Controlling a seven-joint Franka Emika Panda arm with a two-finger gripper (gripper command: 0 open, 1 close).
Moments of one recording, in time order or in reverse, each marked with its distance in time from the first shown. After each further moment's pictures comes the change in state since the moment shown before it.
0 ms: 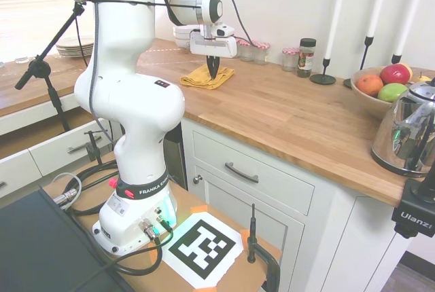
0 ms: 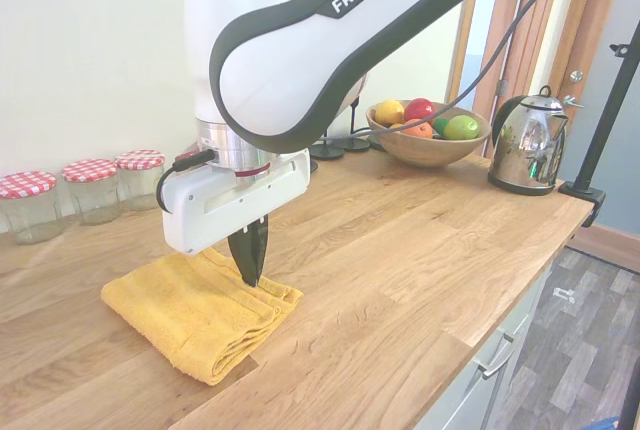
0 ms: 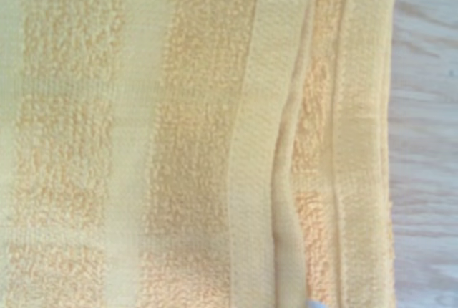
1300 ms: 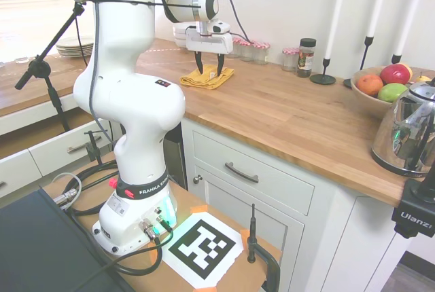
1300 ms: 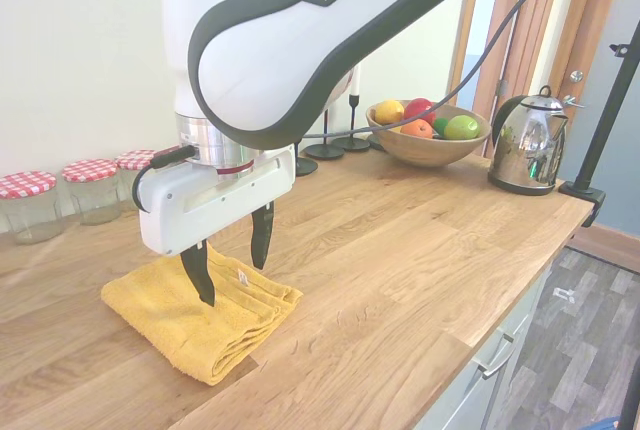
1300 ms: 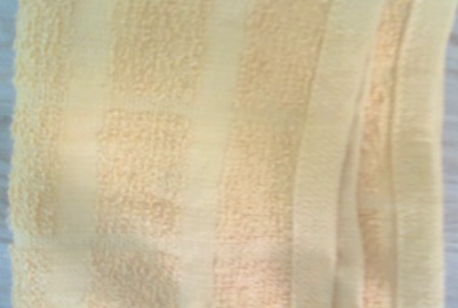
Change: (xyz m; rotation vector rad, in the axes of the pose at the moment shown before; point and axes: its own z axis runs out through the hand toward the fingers) arm -0.013 -0.019 -0.008 0.017 0.005 -0.034
